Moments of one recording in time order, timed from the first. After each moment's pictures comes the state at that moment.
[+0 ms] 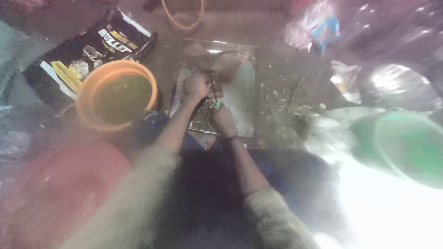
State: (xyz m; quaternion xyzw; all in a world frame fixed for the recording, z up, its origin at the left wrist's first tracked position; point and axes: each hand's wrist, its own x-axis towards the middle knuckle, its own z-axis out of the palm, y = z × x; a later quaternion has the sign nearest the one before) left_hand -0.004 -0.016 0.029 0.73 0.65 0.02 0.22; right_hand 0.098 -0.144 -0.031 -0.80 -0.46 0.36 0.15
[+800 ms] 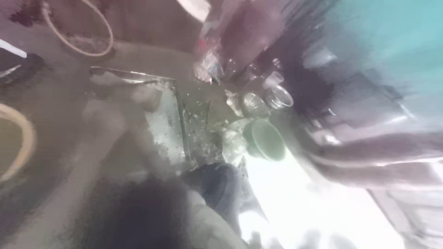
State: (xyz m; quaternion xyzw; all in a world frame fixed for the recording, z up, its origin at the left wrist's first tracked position) left_hand 0.003 -0.018 0.030 0.75 0.63 -0.03 0.18; right_hand 0.085 -0.077 0.020 -0.77 -0.54 0.34 0.01
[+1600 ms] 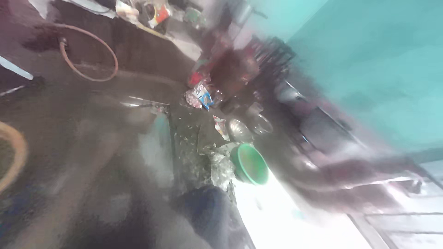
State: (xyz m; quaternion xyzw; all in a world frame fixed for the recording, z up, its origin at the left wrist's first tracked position) left_hand 0.004 -0.030 0.063 0.74 0.63 0.01 0.21; right_hand 0.081 -0.079 -0.003 -0.76 -0.57 0.30 0.01
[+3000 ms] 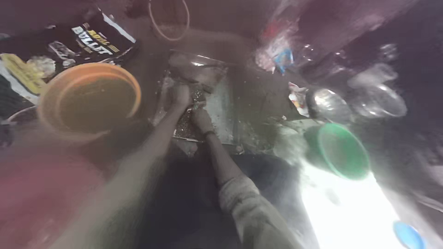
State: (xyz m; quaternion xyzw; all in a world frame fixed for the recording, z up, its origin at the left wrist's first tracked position) left_hand -0.007 -0.002 -0.001 0.75 0.63 0.07 0.20; right_hand 0.080 -0.107 -0.024 -0.79 -0.54 0.30 0.07
